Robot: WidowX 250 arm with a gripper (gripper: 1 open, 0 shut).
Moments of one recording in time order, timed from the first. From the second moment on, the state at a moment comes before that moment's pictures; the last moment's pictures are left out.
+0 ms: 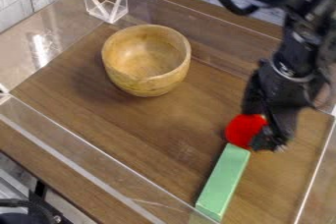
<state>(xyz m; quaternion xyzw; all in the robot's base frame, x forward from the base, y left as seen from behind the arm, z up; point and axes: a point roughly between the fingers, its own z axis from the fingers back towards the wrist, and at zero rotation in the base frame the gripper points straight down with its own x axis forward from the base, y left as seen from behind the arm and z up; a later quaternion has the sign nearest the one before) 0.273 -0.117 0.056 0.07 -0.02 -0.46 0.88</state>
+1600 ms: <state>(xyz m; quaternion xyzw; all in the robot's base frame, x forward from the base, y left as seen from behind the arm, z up) 0.290 -0.108 0.056 0.07 -0.08 -0.42 0.90</state>
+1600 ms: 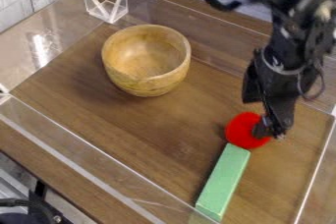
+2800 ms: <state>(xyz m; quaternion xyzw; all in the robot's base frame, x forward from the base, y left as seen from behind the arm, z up) 0.298 -0.080 0.115 0.08 -0.09 -0.33 0.93</state>
